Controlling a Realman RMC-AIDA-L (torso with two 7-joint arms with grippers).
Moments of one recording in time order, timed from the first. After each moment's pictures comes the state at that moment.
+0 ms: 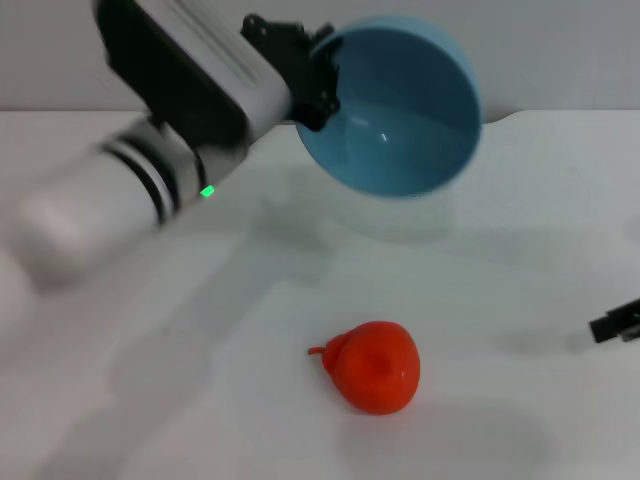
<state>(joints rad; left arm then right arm) -0.26 -2.07 1.96 1.43 2.03 0.15 -1.89 0.63 2.06 -0.58 -1.13 -2.75 -1.86 2.46</state>
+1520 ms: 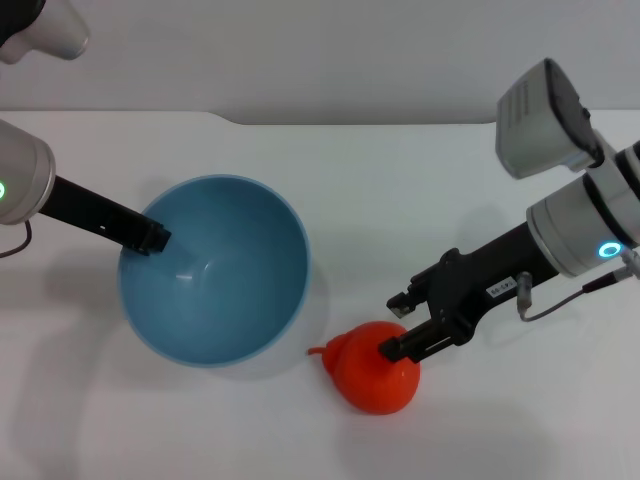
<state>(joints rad) -0.49 -2.06 1.28 1.60 2.55 1.64 -2.72 0.77 2.07 -1.16 -0.81 -2.24 -1.55 1.91</state>
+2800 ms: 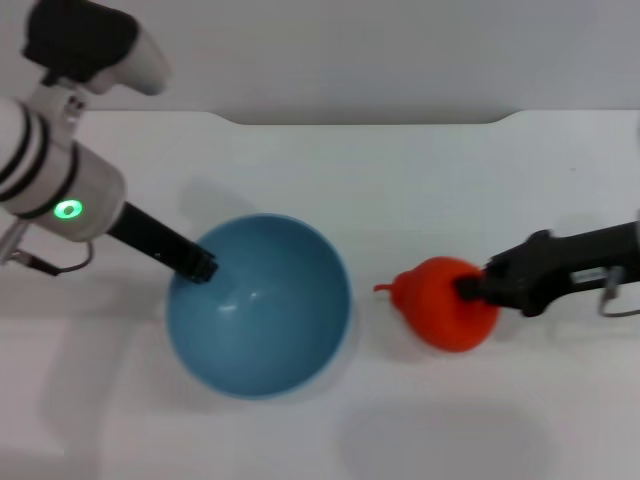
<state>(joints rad) -0.57 -2.06 1.38 1.42 2.55 1.58 -2.72 0.51 2.07 -1.01 -1.00 -2.16 -1.54 1.92</state>
